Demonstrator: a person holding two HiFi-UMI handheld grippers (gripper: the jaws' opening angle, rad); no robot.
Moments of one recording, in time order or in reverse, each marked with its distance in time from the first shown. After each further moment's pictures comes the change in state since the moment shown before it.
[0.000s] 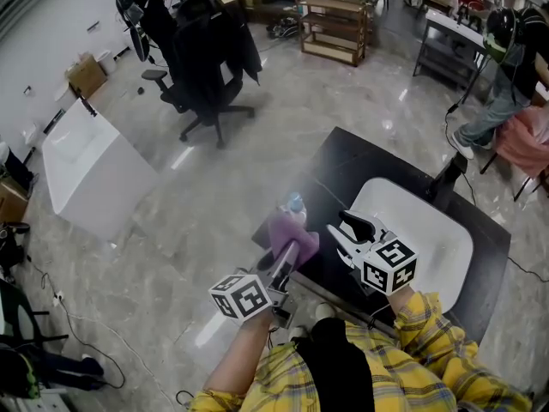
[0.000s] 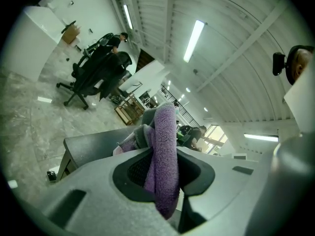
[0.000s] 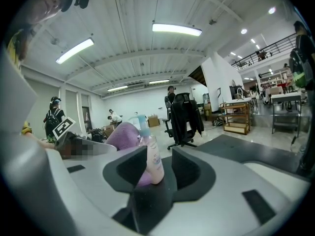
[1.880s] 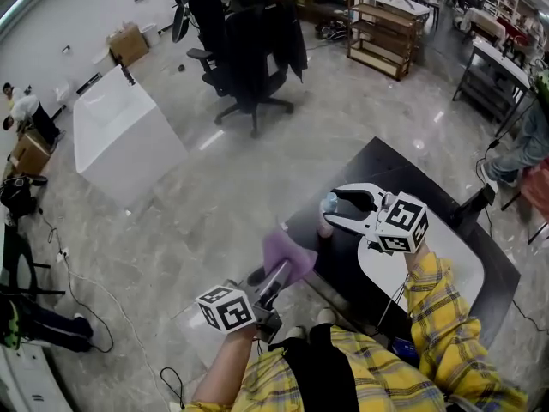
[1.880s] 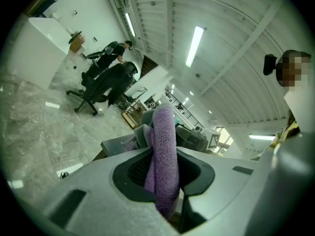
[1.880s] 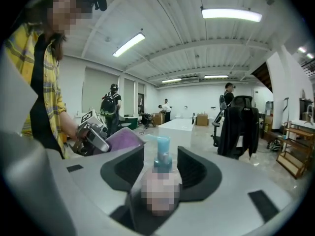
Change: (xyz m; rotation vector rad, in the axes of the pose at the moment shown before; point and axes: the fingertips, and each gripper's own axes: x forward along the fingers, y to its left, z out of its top) left arm -0.084 0.023 0.008 0.014 -0.048 0.067; right arm 0.076 0.059 0.041 -0.367 0.081 0.597
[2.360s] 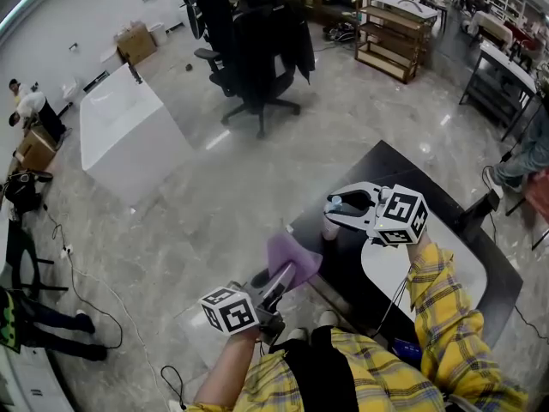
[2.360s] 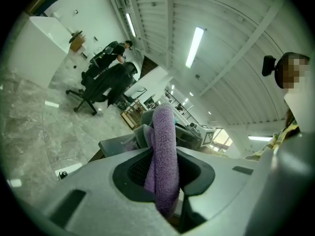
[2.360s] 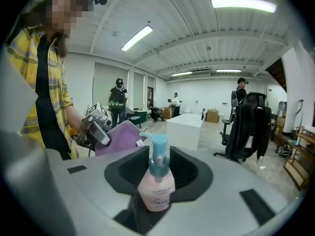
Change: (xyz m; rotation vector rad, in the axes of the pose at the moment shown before) left arm -0.001 -0.006 0.001 -0.008 -0.008 -0.006; right arm 0.015 0.001 -0.002 -0.052 0.079 0.126
